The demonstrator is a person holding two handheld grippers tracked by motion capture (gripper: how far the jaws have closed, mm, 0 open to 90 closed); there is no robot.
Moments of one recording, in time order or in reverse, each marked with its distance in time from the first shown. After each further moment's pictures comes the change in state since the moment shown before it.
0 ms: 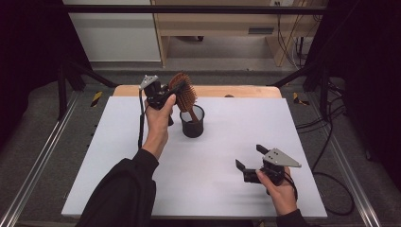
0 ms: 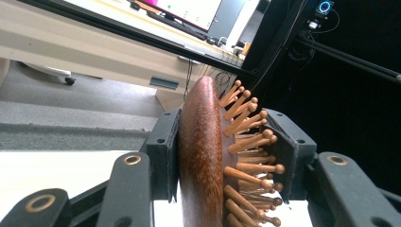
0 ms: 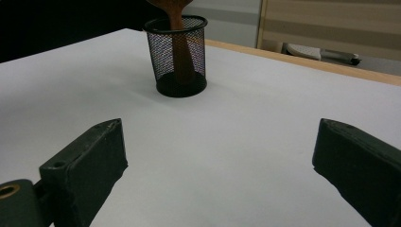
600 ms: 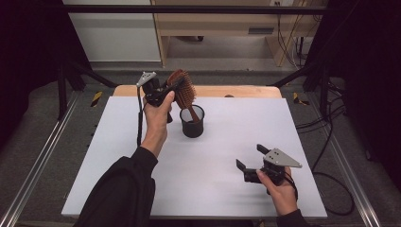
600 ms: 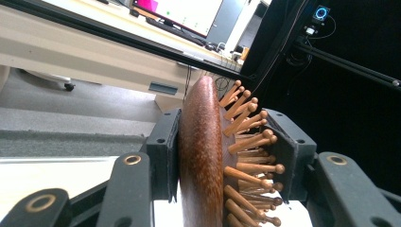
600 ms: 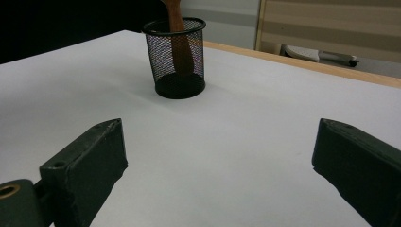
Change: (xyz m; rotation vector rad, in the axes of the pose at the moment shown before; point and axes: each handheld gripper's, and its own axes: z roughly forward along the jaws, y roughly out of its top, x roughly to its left) left arm -0.003 0.011 -0.002 -0.015 -0.005 0.007; right arm 0.000 0.000 -0.001 -0.006 -0.004 -0.001
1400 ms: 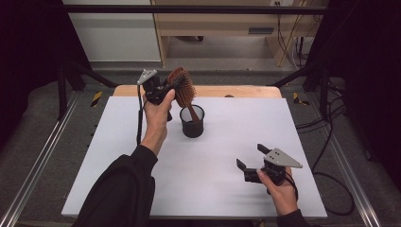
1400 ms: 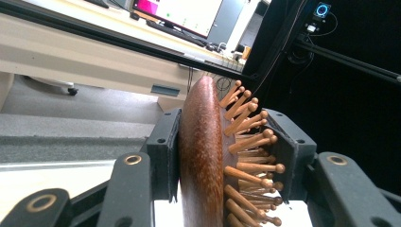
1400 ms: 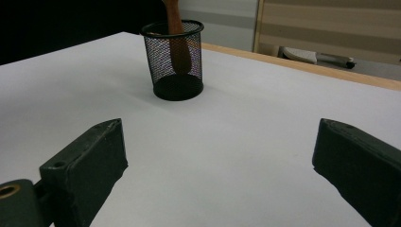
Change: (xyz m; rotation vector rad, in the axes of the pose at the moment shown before) left arm -0.002 0.006 0.002 0.000 0.007 0.026; right arm 0.000 0.001 -0.001 -0.006 -0.006 0.003
